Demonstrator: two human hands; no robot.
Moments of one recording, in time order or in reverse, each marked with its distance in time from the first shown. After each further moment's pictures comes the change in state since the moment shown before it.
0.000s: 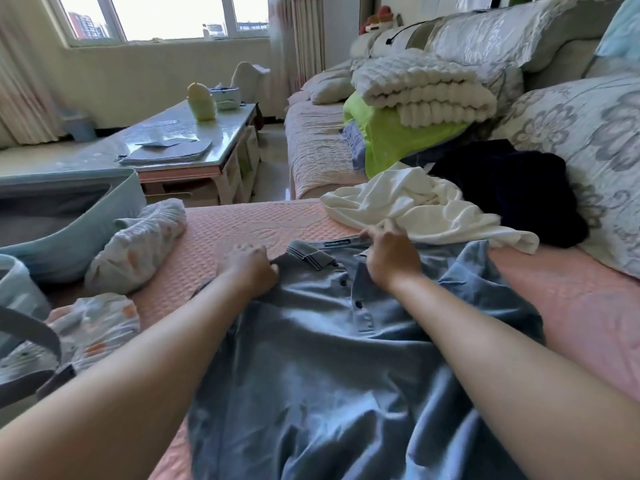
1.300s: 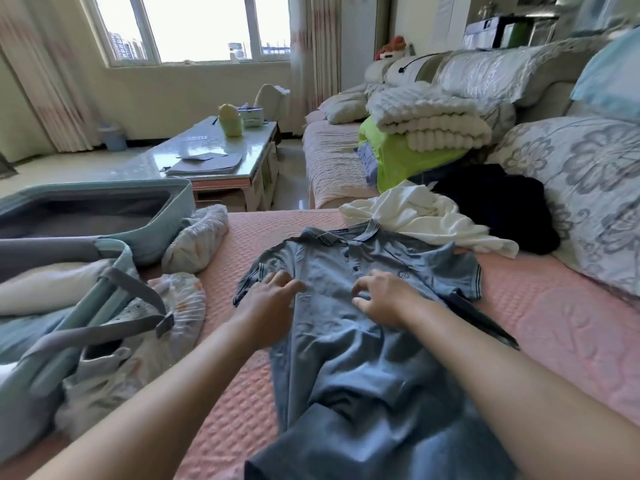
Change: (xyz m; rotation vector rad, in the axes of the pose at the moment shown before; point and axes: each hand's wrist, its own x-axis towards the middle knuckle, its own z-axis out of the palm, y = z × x) left_hand -0.156 -0.043 -0.017 -0.137 0.132 0.435; right_hand -0.105 -0.056 -0.056 -0.125 -0.508 -0.148
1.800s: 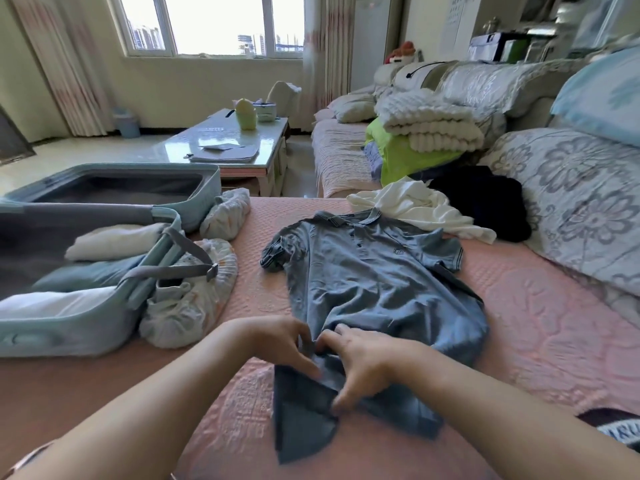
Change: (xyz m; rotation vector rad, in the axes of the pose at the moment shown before) left_hand -0.137 0.053 -0.051 -0.244 -0.671 -0.066; right_hand -0.175 -0.102 0.027 -0.093 -0.392 -0.265
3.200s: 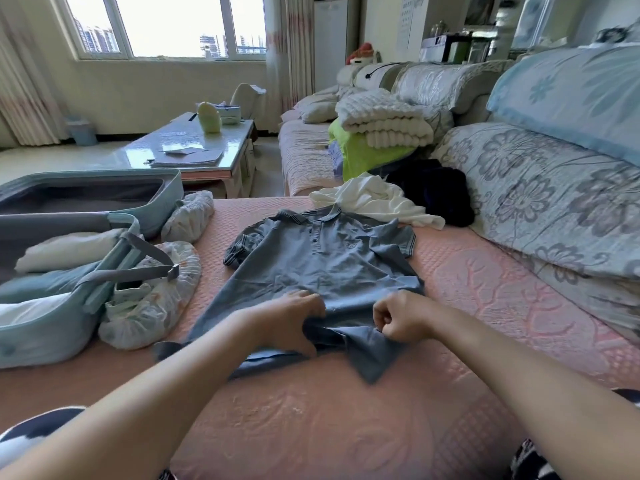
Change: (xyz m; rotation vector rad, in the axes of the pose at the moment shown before) left_hand 0.010 0.075 0.004 0.202 0.249 0.287; right_hand -0.079 0.107 -0.009 0.125 0.214 0.269
